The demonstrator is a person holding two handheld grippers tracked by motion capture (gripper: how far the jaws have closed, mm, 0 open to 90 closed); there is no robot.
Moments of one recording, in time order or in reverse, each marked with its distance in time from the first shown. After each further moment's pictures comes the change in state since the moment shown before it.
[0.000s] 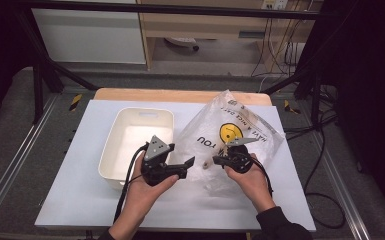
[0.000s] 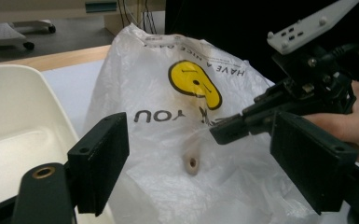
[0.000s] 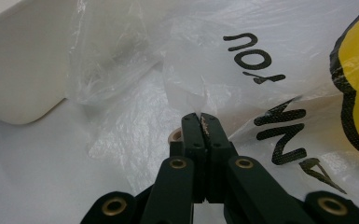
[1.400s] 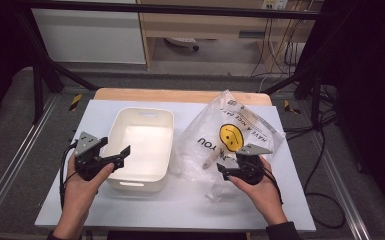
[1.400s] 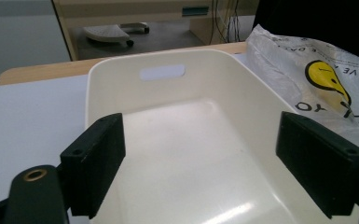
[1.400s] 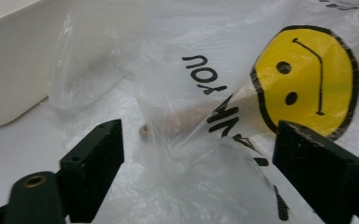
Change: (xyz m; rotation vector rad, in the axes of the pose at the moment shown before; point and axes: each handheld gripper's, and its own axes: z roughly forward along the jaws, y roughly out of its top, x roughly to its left) left arm 0.113 -0.027 -0.093 -0.012 0.305 -0.054; right arm 0.013 -0.018 -0.039 -0.121 -0.199 -0.019
